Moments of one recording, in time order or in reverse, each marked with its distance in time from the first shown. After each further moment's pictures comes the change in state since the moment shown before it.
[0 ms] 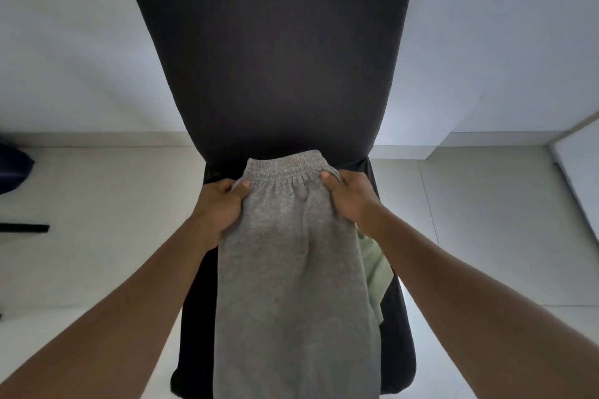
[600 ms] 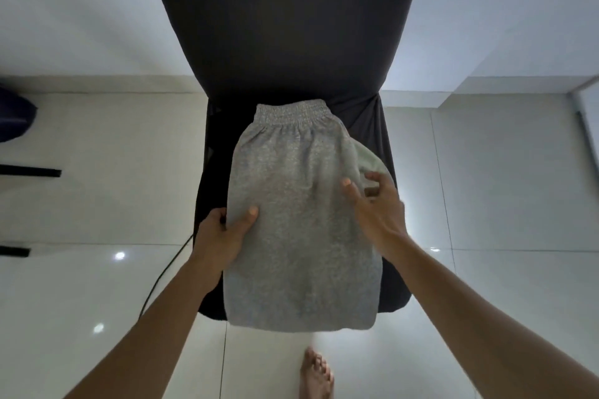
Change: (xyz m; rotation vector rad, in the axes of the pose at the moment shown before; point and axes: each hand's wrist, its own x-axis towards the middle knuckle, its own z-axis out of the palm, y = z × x) left_hand -0.092 -0.132 -0.005 0.063 0.034 -0.164; right_hand -0.088 0.105 0.018 0.057 0.152 0.069
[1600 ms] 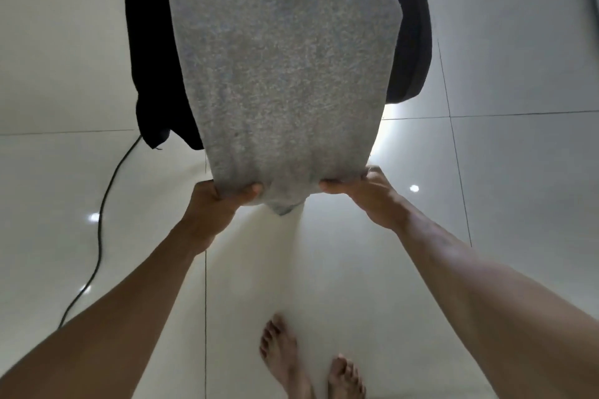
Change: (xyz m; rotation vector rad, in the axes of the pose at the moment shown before) left_hand -0.060 -0.323 0.043 -0.120 -0.290 0.141; right_hand -0.153 0.308 0.076 0.210 -0.394 0.177
